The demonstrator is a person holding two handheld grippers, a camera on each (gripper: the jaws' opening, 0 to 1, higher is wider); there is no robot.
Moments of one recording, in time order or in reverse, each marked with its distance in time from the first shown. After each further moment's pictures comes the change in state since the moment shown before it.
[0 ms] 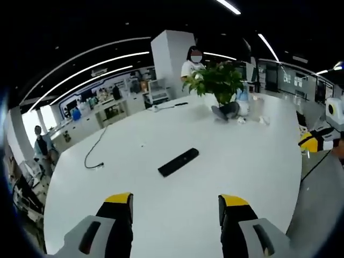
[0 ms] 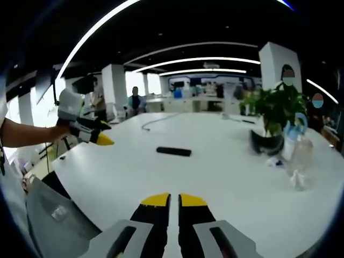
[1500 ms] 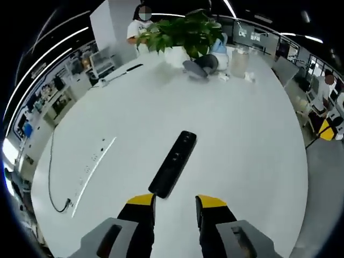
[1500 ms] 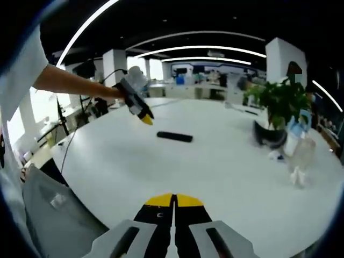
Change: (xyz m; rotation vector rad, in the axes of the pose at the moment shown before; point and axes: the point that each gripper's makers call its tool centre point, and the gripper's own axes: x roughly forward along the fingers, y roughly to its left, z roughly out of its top) left arm 0.154 0.021 0.008 0.321 0.379 -0.375; right arm 0.007 0.003 -0.020 -0.037 0.119 -0.002
